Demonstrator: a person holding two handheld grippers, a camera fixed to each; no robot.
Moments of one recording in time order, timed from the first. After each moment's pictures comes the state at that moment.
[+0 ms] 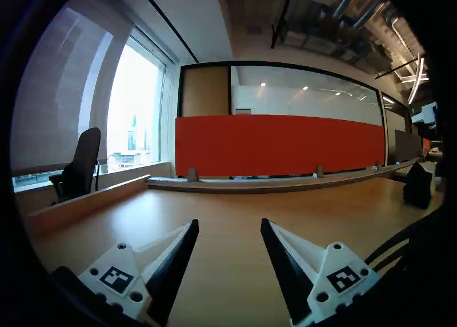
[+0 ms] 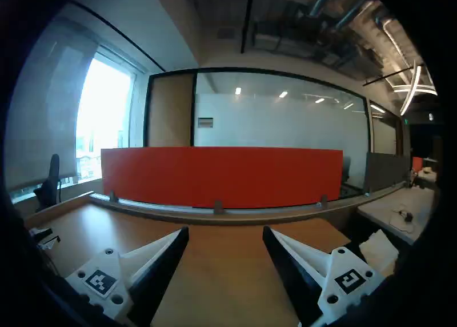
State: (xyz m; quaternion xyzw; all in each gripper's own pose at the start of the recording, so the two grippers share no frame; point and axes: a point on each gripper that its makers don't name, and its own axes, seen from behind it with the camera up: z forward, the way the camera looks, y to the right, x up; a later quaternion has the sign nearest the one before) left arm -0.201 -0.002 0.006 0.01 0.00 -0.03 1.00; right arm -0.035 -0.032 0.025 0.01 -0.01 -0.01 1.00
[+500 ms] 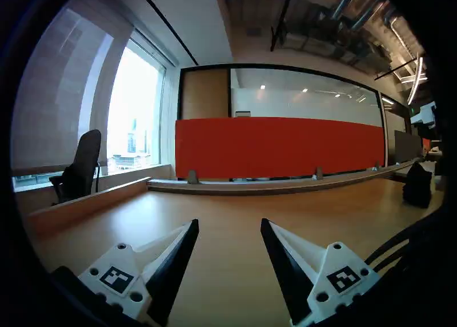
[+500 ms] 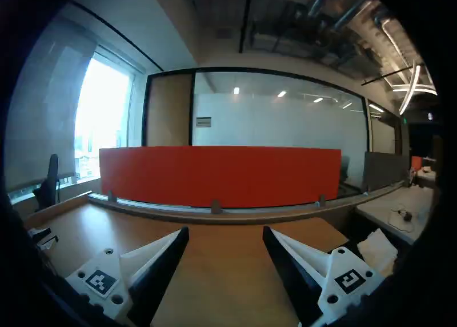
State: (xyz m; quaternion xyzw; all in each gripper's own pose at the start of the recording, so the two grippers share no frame) left arm -0.195 0.000 0.001 0.01 0.01 -0.03 1.00; right arm -0.036 -0.027 0.025 0.01 -0.01 -0.01 1.00
